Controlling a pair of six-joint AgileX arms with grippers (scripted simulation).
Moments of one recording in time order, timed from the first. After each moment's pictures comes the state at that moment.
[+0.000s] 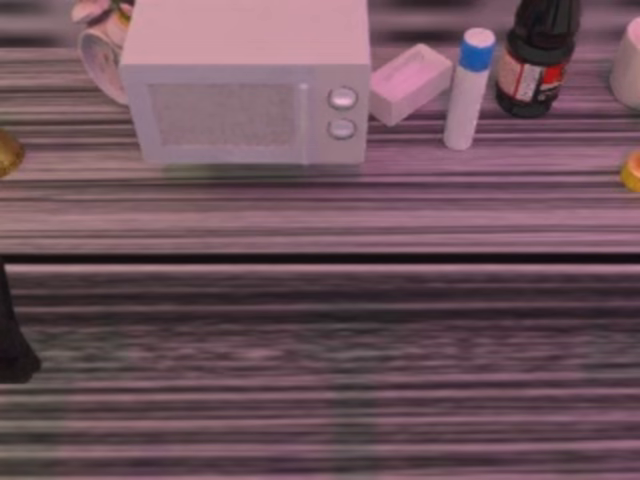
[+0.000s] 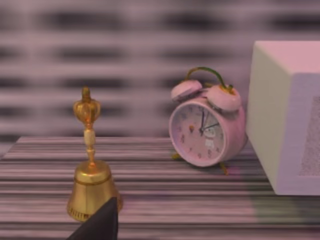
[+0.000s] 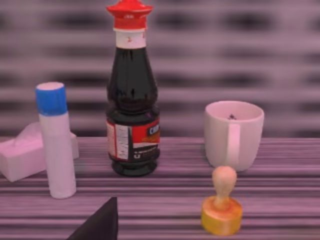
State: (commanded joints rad) left arm 0.00 0.00 0.00 0.00 0.00 0.00; right arm 0.00 0.00 0.00 0.00 0.00 0.00
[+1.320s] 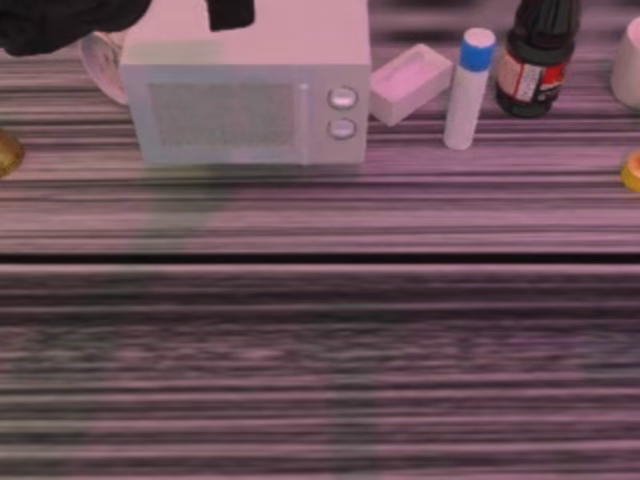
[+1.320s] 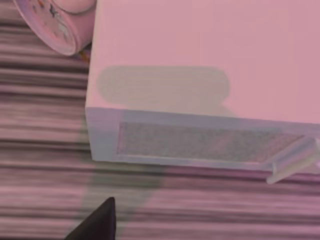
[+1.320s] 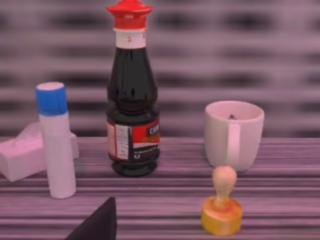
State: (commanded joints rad) left arm -0.47 1.57 1.59 -0.83 -0.23 -0.42; right arm 0.00 0.00 0.00 0.00 0.00 0.00
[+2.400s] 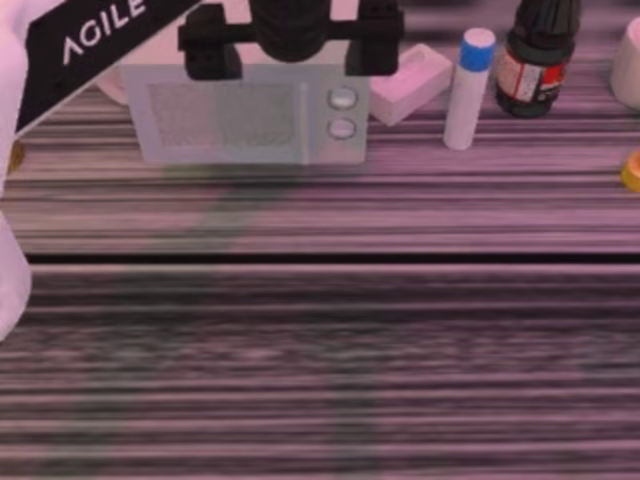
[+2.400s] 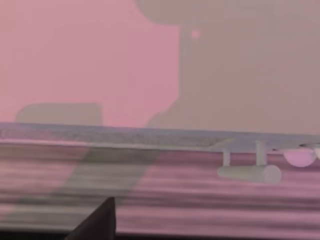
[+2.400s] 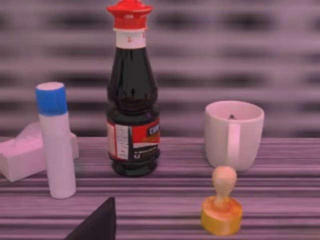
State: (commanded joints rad) left arm -0.61 2.16 2.11 -1.08 -0.30 -0.55; right arm 0.00 0.00 0.00 0.00 0.00 0.00
